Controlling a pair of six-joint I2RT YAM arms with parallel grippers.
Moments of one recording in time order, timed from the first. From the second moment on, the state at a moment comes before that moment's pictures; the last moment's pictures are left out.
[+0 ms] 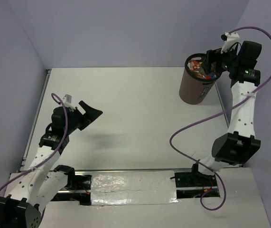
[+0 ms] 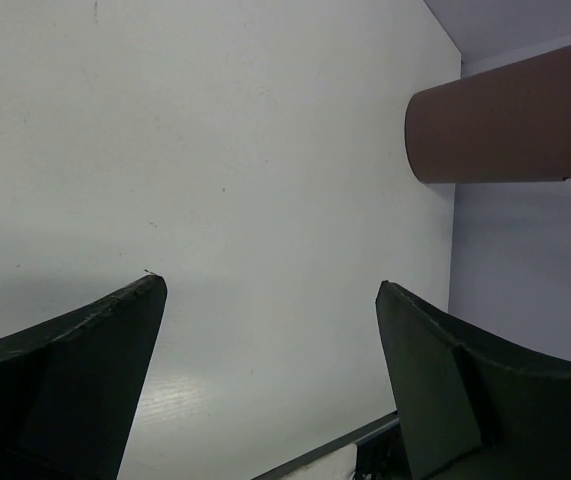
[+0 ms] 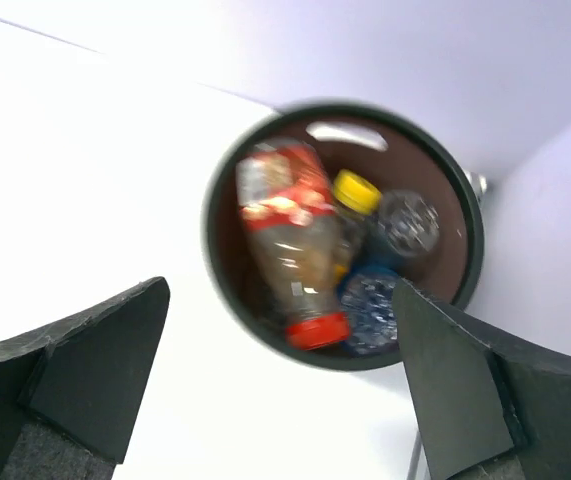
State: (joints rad) left arm -0.17 0.78 0.60 -0.24 0.22 -0.89; right arm -0.30 1.56 1.76 -0.62 -0.51 -0.30
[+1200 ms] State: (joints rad) left arm -0.17 0.73 0.69 -0.09 0.38 -0.72; right arm -0.28 0.90 1.17 -0.82 -0.65 -0.27
